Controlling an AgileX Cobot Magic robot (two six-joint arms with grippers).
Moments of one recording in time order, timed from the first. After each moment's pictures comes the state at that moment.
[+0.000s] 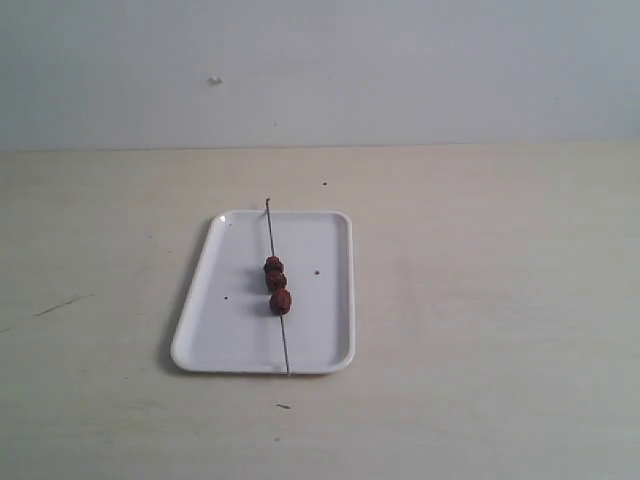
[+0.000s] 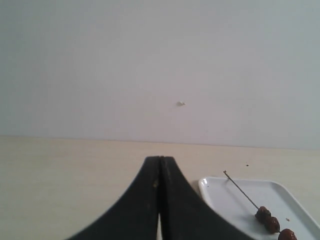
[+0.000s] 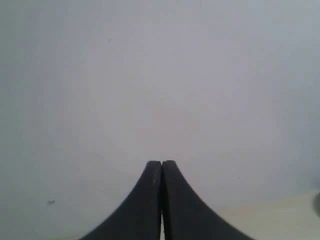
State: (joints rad) left arm 0.06 0.07 0.00 -1.74 0.20 1.64; right arm 0.09 0.18 -0.23 1.21 -0.17 -0.98
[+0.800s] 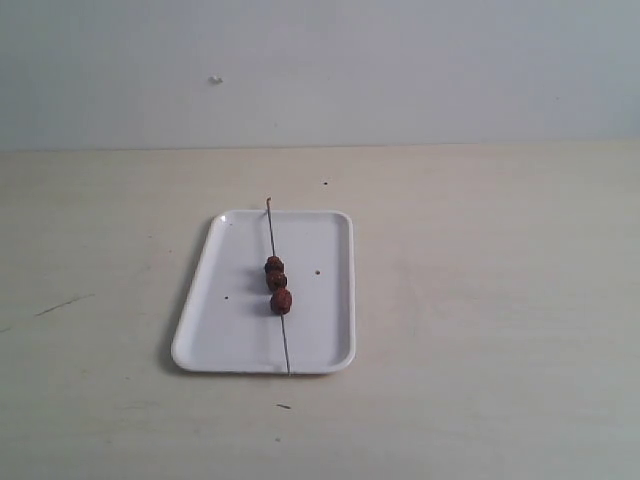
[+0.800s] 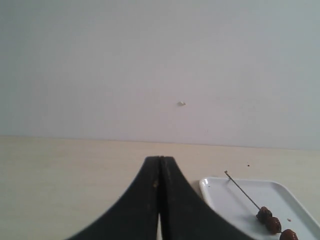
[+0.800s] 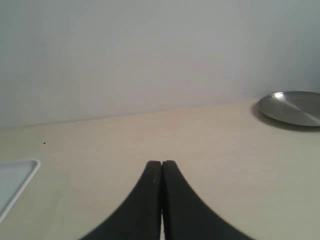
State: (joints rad) left arm 0.06 0.07 0.00 -1.74 0.20 1.64; right arm -0.18 0.04 0.00 0.06 0.16 0.04
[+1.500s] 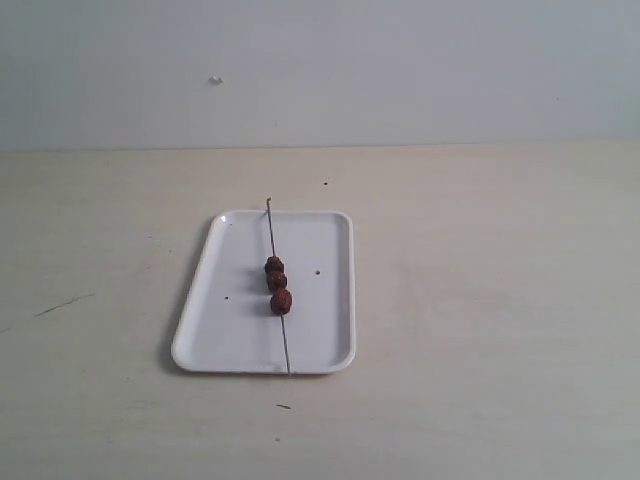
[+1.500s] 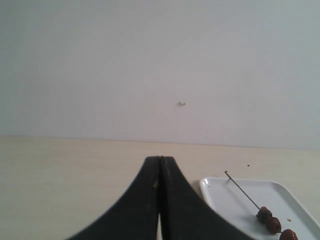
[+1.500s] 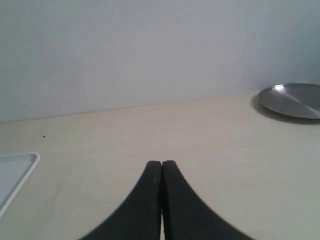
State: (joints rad) left arm 0.06 0.07 0.00 -1.74 0.20 1.64; right arm -0.18 0.04 0.00 0.05 0.19 0.05
